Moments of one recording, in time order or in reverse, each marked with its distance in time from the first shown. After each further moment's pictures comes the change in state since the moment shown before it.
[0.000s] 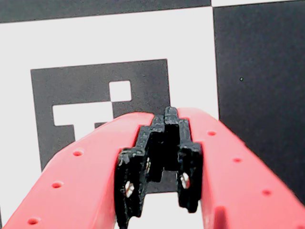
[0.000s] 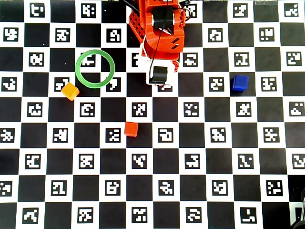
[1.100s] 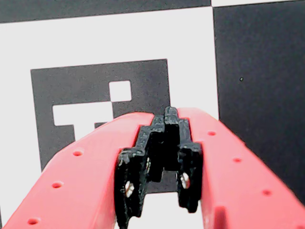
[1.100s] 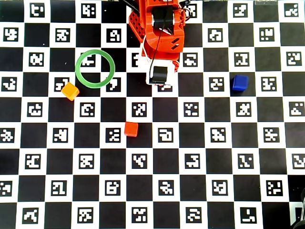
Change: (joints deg) arm 0.0 0.0 0.0 0.0 0.0
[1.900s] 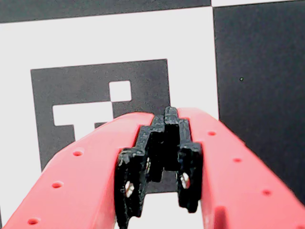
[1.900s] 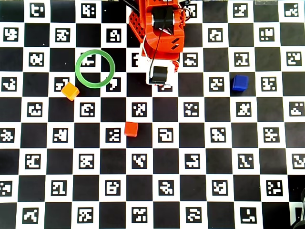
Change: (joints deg) arm 0.0 0.0 0.0 0.0 0.0
